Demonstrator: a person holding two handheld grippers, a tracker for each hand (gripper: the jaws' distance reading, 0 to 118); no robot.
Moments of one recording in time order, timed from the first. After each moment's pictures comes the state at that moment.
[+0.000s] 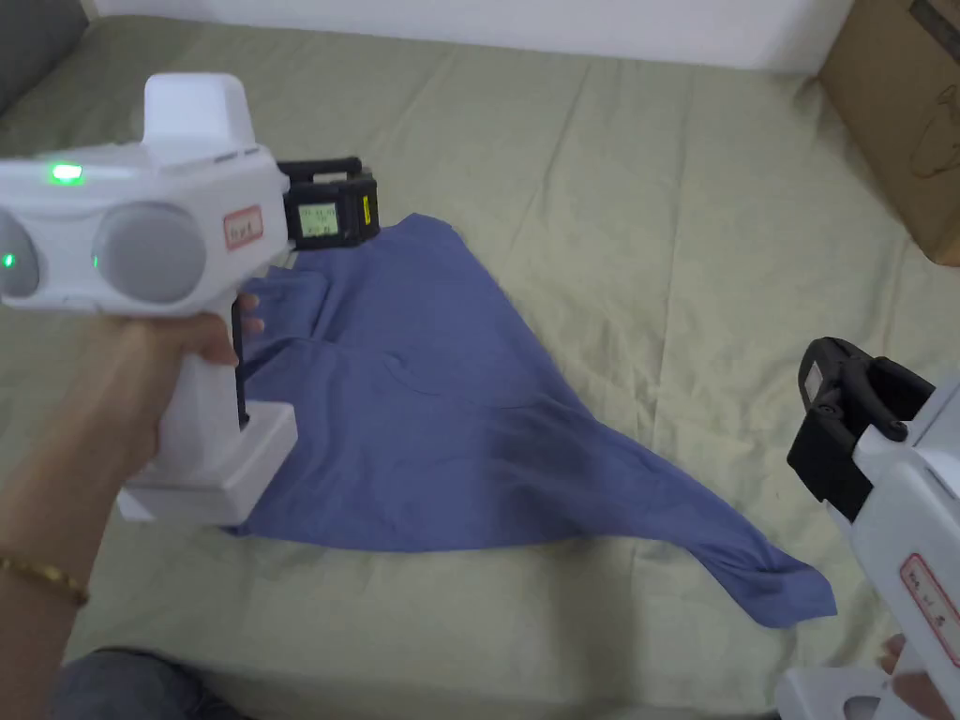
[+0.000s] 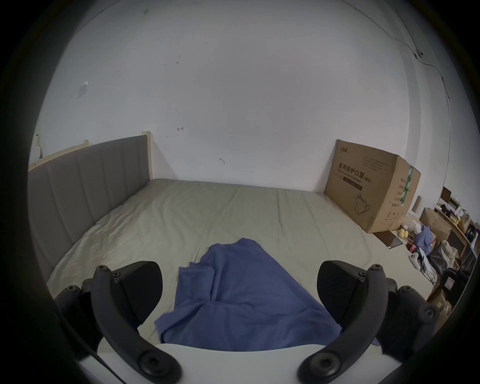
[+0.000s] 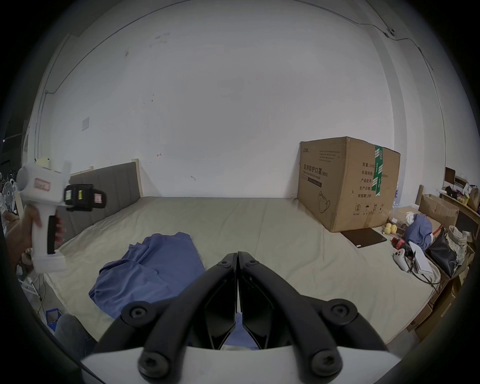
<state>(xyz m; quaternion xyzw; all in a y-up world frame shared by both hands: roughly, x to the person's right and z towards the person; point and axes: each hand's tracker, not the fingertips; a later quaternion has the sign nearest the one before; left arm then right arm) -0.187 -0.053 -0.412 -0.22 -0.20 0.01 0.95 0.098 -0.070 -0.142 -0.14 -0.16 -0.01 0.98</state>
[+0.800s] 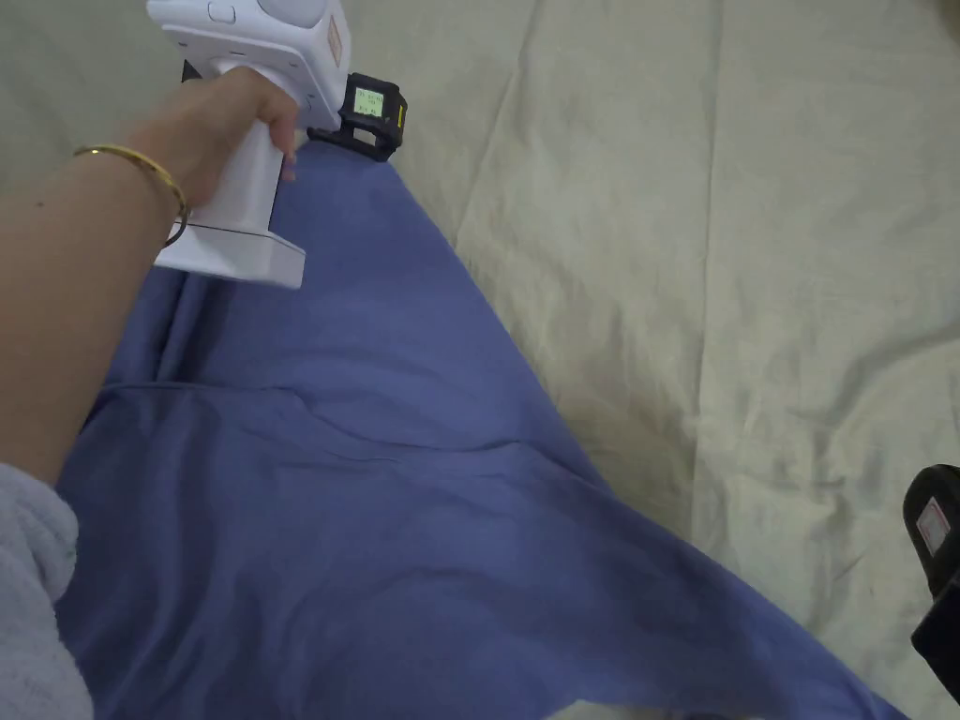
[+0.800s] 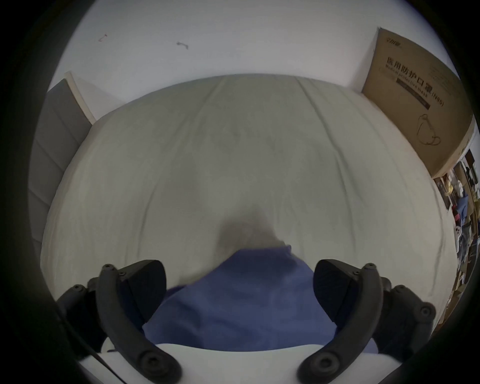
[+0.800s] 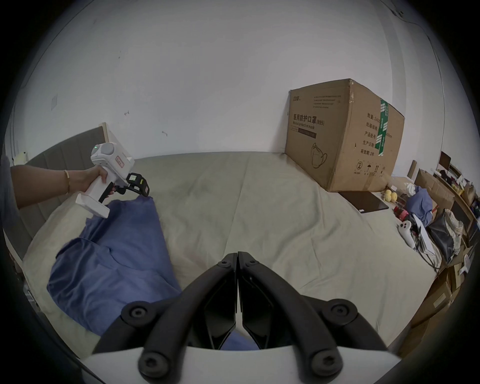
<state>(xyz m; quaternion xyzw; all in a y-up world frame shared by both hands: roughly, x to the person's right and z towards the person) 0.008 -0.240 -0.740 -0.49 -0.19 -0.13 0.84 0.164 -0.155 -0.249 -0.27 -0.21 -0.04 0.94</state>
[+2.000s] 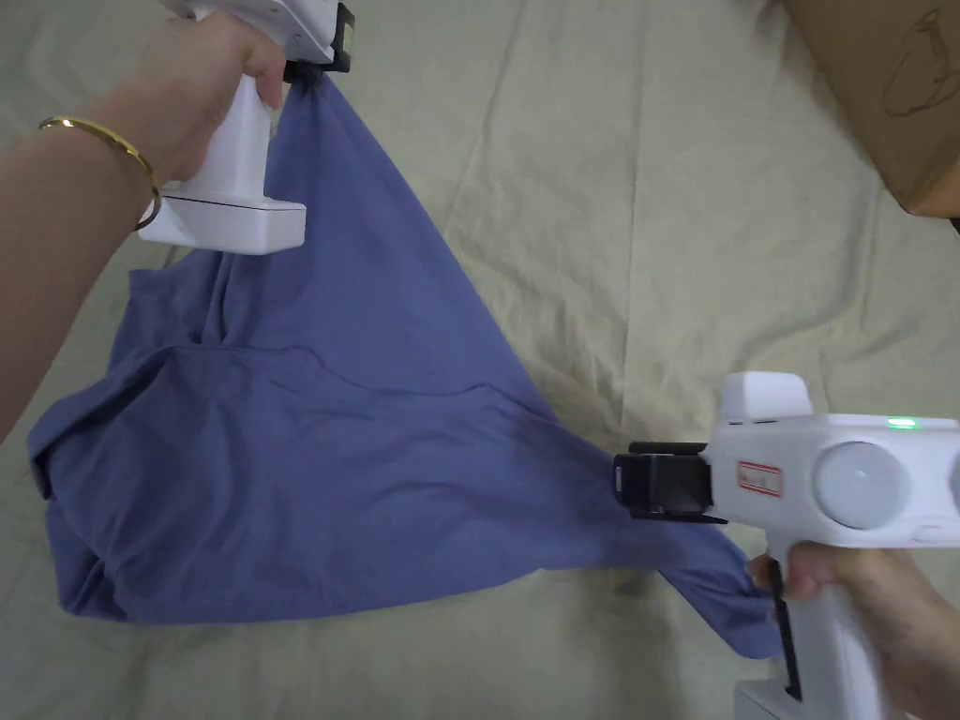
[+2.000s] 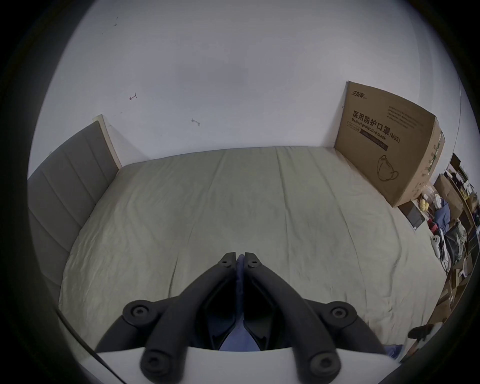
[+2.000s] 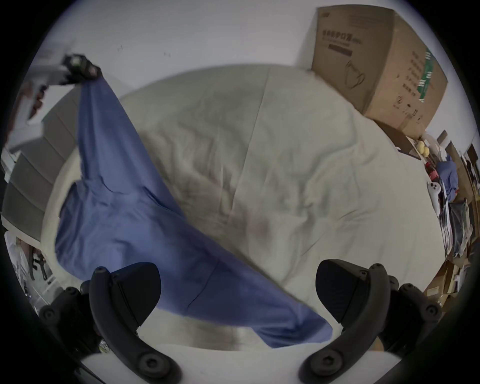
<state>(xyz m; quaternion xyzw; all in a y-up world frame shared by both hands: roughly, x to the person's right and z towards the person) -0.044 -0.066 -0.607 -0.35 -0.21 -0.09 0.91 0.147 -0.157 -0.285 -0.52 -0.13 -0.10 0.84</state>
